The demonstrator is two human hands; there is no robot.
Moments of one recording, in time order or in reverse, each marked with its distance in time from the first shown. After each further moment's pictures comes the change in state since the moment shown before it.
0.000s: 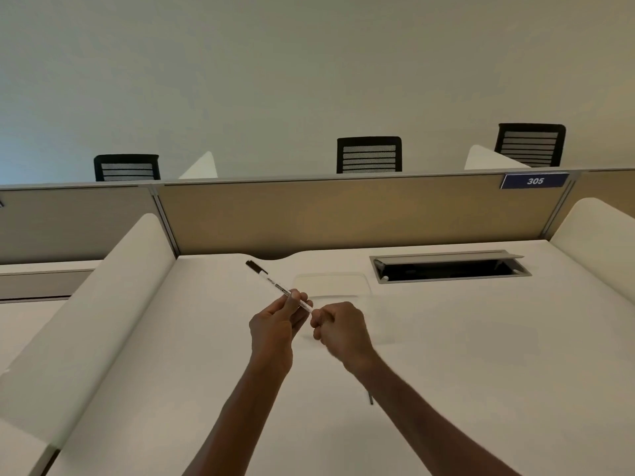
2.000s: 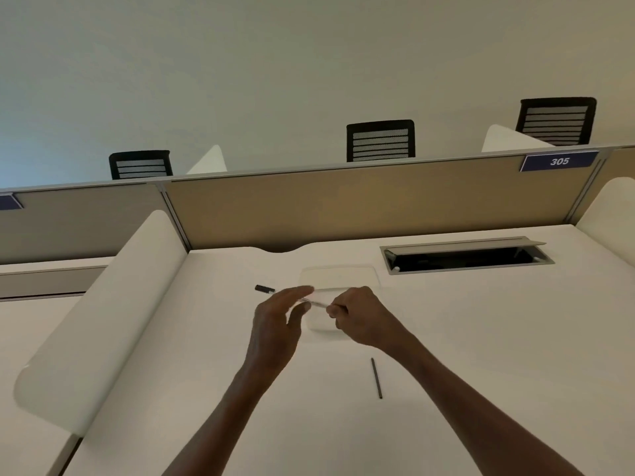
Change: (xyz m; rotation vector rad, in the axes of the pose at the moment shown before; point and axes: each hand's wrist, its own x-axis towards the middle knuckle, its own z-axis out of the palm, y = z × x) left_hand 0.003 0.003 -0.018 1.070 -0.172 0.888; right_hand 0.033 0.018 -0.034 -0.351 -0.221 -0.265
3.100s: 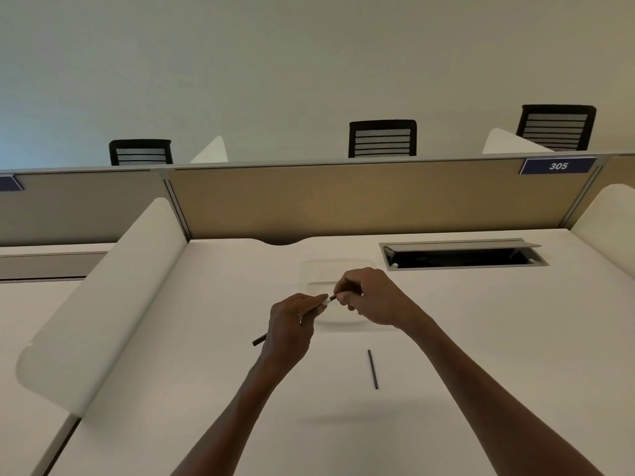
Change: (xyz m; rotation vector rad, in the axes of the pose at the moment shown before) left_hand -0.016 -0.012 0.027 -0.121 -0.022 -0.039; right_hand -0.002 0.007 -0.024 0.227 -0.078 0.001
